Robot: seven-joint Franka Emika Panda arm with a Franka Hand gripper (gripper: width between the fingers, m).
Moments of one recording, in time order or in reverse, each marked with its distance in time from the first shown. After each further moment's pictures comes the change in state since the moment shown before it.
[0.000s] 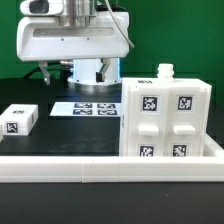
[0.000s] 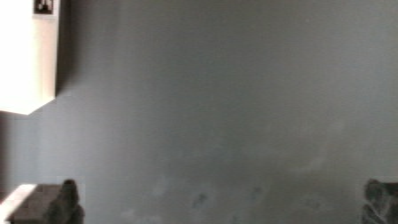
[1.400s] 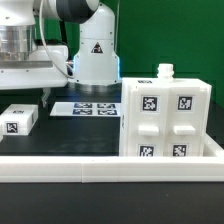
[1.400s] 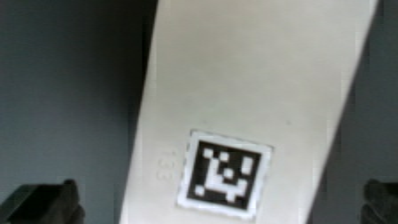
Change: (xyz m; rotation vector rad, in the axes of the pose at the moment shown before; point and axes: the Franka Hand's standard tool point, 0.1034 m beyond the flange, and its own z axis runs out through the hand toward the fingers) arm -0.069 0.109 0.069 -0.032 -0.077 -0.018
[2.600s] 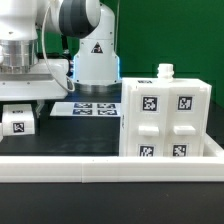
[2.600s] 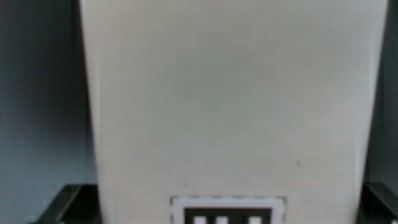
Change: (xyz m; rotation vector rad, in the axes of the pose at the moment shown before) arm -0.002 -0.003 0.014 -0.015 -0.005 -0.013
